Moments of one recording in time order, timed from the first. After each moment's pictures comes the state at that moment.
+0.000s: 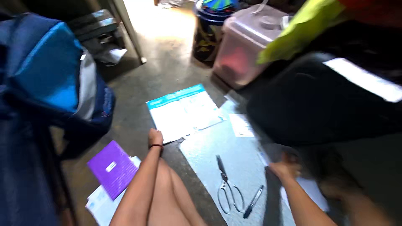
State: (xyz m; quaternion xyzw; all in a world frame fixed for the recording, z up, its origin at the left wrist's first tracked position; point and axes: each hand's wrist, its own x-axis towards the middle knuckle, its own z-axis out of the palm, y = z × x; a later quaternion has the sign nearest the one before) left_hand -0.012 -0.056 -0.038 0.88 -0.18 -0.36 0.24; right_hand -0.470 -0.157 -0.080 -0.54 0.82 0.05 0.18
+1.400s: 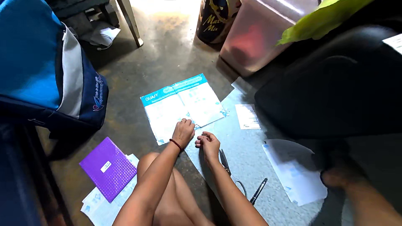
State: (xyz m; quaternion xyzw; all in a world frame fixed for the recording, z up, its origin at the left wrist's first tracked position) left_hand -0.070 -0.093 -0.101 0.64 -0.72 -0.14 0.21; right_hand -0.204 -0.091 -0.077 -0.37 0.63 -0.34 0.58
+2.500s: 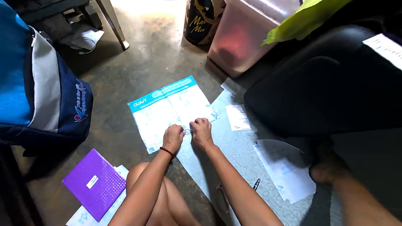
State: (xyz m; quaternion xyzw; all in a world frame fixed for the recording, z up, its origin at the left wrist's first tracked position) left_hand -0.070 -0.103 -0.071 0.72 -0.58 -0.34 0.16; right_hand -0.212 -0.165 -0.084 -0.83 0.49 -0.08 0.24
